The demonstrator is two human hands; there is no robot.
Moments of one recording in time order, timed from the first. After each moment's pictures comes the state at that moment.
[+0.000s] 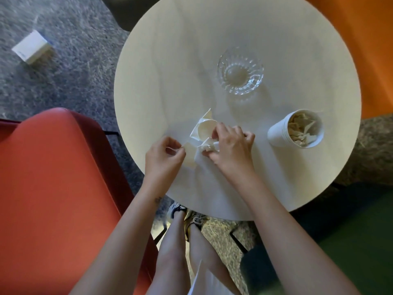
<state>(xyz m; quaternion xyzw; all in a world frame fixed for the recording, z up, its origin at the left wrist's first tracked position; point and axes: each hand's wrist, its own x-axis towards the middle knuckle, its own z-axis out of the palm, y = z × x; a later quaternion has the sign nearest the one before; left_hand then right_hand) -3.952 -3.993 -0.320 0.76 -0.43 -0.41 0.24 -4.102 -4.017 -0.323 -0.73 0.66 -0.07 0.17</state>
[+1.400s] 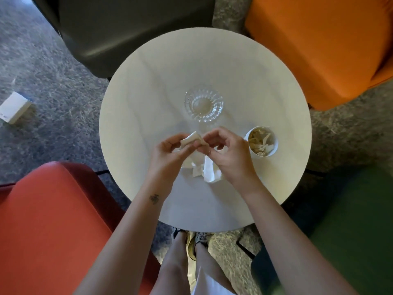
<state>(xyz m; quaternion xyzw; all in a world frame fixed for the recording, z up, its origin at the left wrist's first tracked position) -3.986 -4.052 -0.243 0.57 -0.37 -0.65 0.35 -4.123 -4.036 -0.235 -0.52 0.63 -0.39 0.43</state>
